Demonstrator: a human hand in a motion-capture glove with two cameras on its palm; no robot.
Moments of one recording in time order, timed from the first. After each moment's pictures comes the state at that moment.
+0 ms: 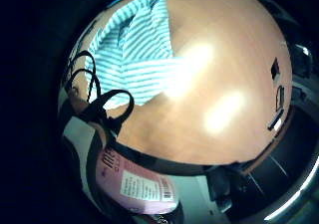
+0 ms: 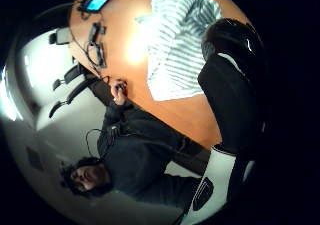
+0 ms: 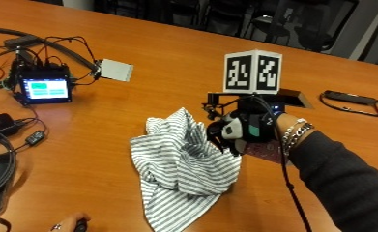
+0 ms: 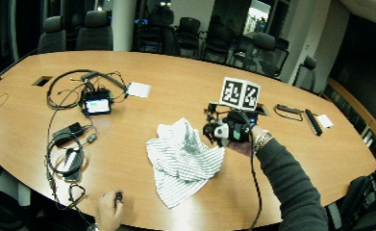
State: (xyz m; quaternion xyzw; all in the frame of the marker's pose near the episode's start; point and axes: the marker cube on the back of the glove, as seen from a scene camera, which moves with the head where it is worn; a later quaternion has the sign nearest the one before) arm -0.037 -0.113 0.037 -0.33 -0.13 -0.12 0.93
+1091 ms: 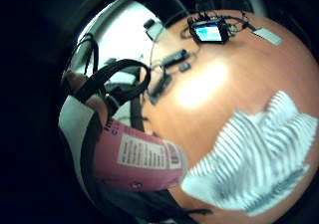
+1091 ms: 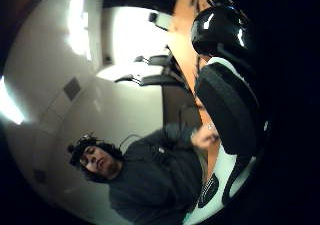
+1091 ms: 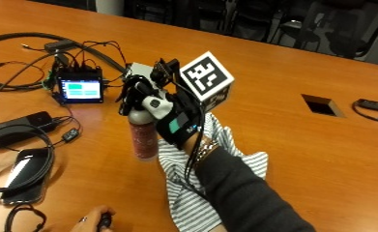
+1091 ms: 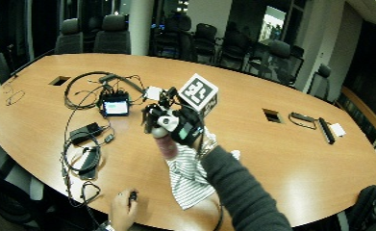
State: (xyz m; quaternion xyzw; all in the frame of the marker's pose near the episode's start) arm -0.210 -0.165 0.023 -0.02 -0.59 -0.22 0.78
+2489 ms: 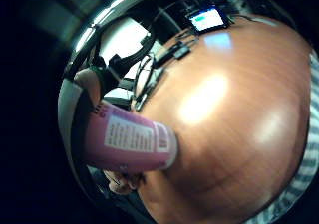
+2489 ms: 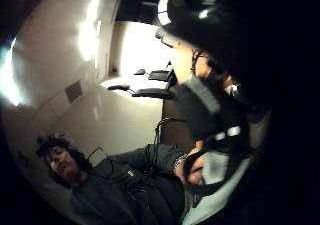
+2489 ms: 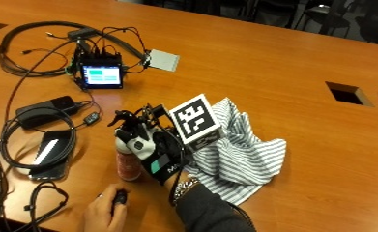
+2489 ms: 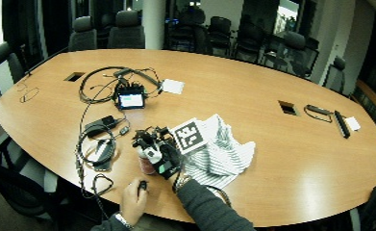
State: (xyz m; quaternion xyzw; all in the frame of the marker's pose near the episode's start) arm -0.233 -0.133 0.096 0.04 -0.53 -0.12 0.84
